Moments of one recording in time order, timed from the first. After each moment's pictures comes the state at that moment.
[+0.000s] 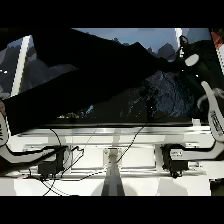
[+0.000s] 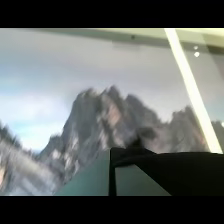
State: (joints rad) left arm 0.22 -1.45 1.53 0.84 -0.72 -1.01; right arm -0.09 -1.46 1.14 -1.05 0.72 1.37
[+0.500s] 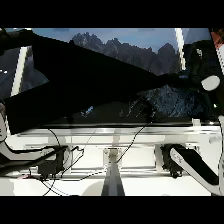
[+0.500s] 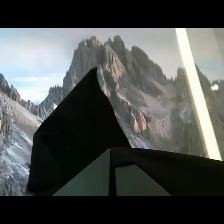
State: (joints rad) left arm 0.28 -1.47 1.53 0.84 -0.88 -1.01; right arm -0.12 -0.93 0.82 -1.15 0.88 1.37
